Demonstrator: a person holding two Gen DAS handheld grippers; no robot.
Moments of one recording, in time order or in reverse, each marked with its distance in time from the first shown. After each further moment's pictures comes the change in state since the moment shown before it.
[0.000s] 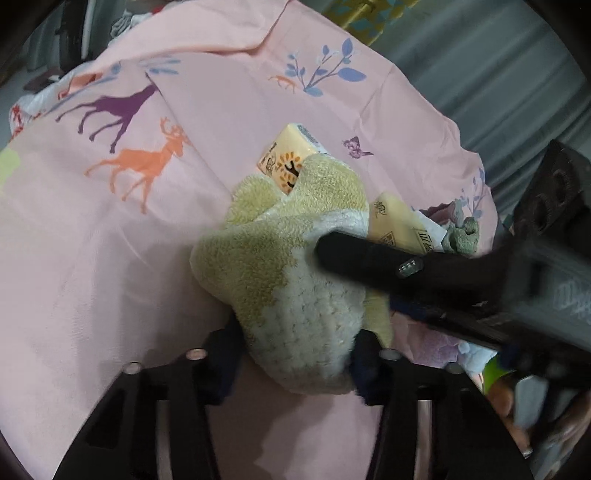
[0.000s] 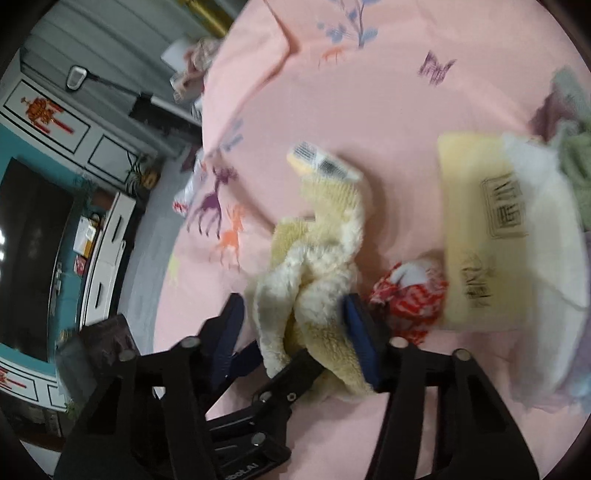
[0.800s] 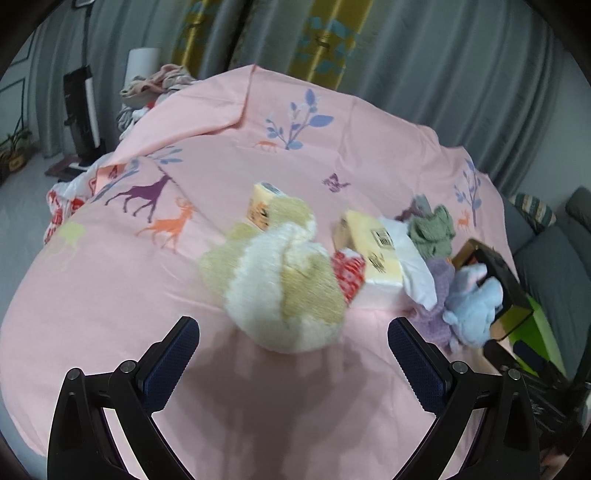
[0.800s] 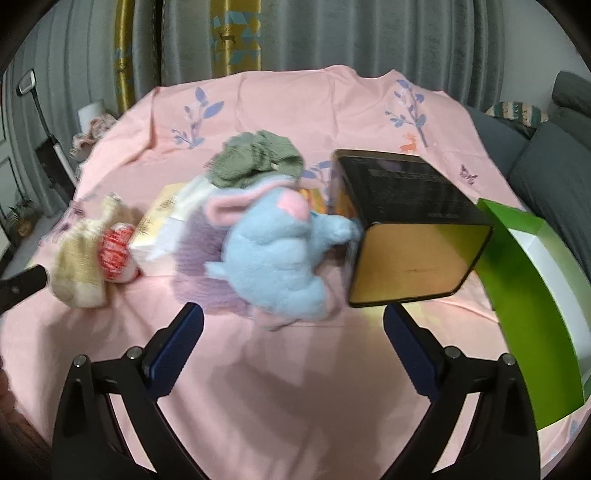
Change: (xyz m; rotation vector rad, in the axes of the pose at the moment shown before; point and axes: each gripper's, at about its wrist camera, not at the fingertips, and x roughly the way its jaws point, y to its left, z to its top) left arm -0.067 -0.055 -0.039 0.196 -0.231 0.174; right arm -0.152 -0.093 -0.143 -0.061 -0.546 -0.568
